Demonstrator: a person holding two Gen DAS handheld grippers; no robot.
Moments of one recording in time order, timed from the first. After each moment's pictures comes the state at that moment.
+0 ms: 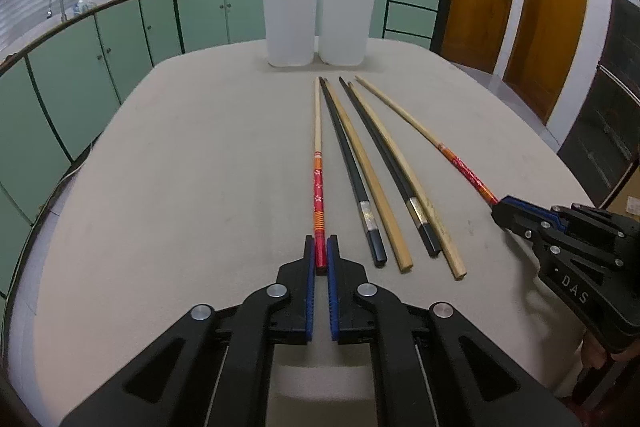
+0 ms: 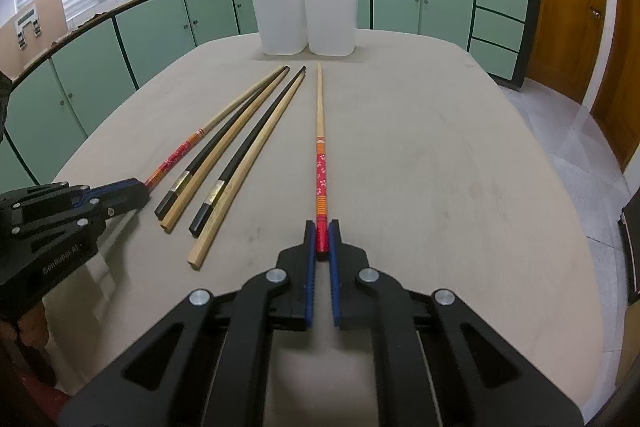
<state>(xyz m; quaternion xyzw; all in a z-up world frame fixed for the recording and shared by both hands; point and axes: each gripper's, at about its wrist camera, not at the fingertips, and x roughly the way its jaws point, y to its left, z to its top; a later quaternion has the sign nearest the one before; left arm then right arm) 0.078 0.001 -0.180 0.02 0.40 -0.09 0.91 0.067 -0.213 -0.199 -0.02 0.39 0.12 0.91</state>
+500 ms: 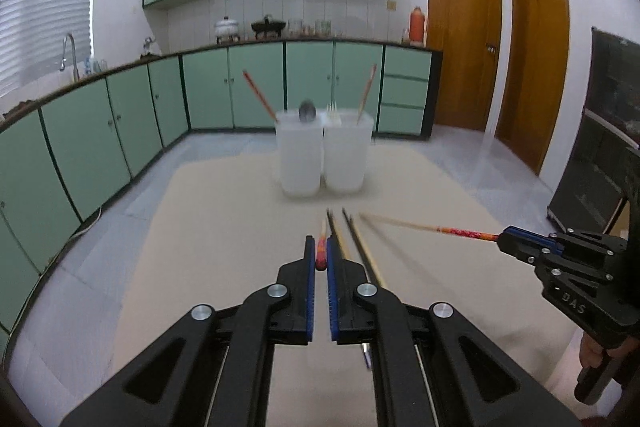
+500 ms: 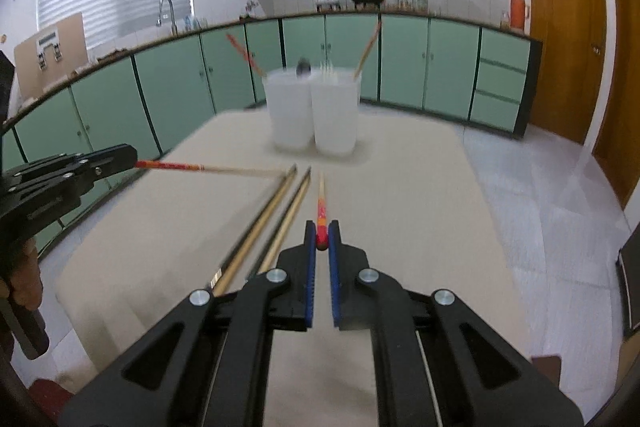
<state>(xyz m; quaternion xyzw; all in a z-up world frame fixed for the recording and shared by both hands) 0.084 0.010 -0.065 0.02 0.27 -0.10 0.96 0.065 -0.227 -0.101 -0.02 0.30 0.14 0.94</state>
